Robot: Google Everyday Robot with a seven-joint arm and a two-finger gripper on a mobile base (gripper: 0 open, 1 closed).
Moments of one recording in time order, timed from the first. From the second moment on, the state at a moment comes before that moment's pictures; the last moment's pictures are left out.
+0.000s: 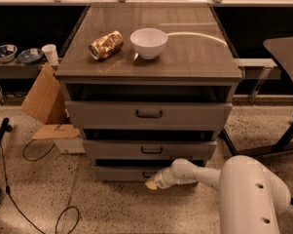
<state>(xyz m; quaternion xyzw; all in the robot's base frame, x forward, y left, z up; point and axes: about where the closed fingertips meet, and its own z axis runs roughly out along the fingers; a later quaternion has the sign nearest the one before) 0.597 -0.023 0.201 -0.40 0.86 0.26 0.21</state>
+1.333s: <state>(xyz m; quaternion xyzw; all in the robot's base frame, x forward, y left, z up) 0.624 -0.005 0.230 -0.37 0.82 0.28 0.34</state>
